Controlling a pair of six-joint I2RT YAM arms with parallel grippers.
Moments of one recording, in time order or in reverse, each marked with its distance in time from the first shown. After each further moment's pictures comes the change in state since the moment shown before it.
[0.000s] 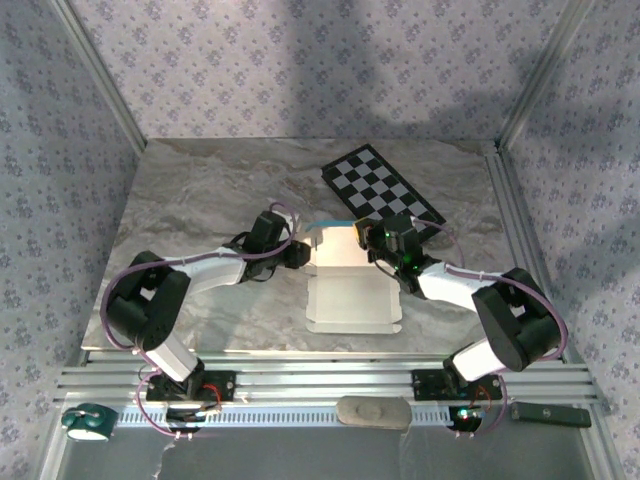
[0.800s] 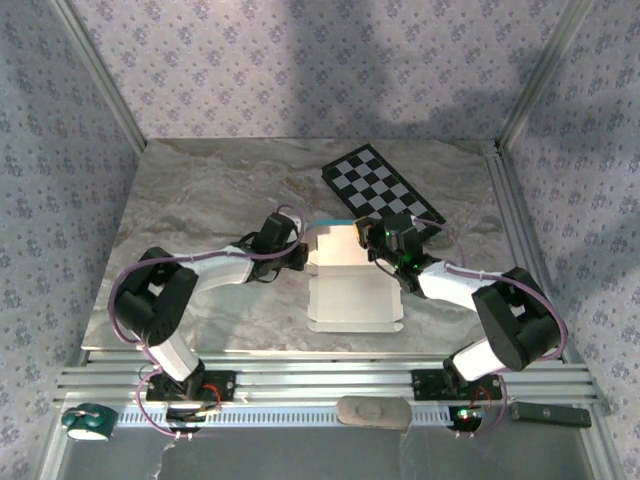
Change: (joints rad) left arm -0.060 0.049 0.050 -0.054 -0.129 0.013; right arm -0.001 0.002 0.008 -0.003 0.002 0.000
